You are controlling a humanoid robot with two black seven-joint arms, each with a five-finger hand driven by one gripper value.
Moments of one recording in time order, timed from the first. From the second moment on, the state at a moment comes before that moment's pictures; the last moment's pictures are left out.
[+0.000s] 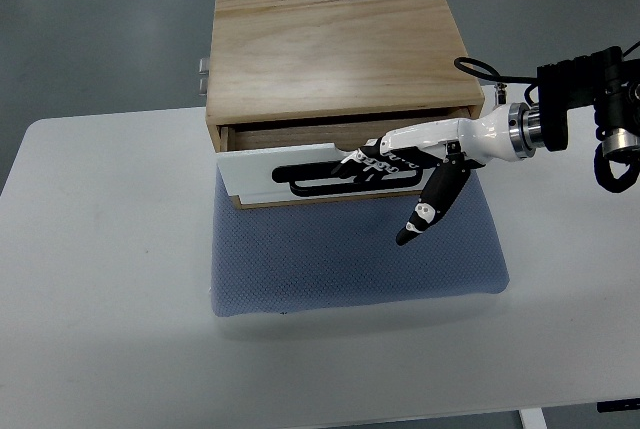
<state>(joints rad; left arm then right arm) 0.03 0.00 0.14 -0.16 0.10 -0.08 -0.08 0.98 -0.71 0.52 1.59 -0.78 0.61 -0.26</state>
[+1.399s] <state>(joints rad) 0.03 0.00 0.14 -0.15 0.10 -0.08 -0.08 1.25 -0.83 0.51 1.56 -0.48 0.61 -0.30</state>
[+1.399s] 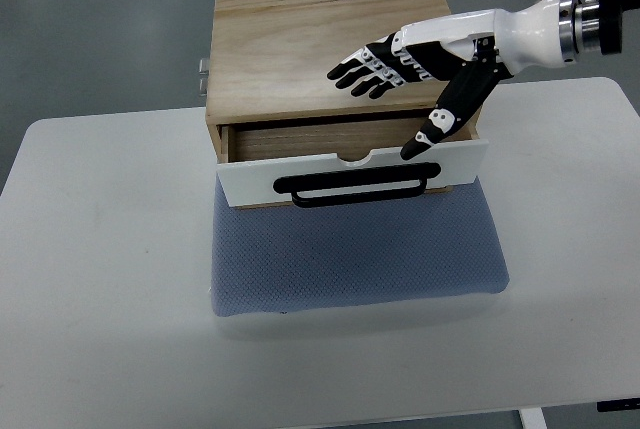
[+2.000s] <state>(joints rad) 0.03 0.00 0.15 -0.16 0.10 -0.09 -0.08 1.08 -0.63 0.90 0.87 -0.35 0.61 -0.22</state>
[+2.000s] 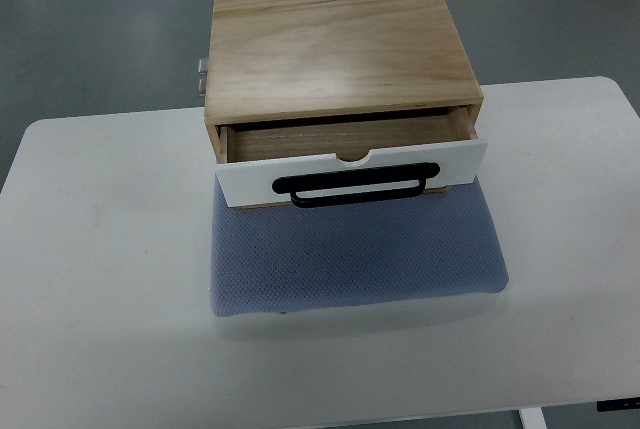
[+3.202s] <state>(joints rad) 0.03 0.00 0.14 -0.15 0.10 -0.09 -0.08 0.85 -0.29 0.93 0.37 -0.22 0.34 0.17</state>
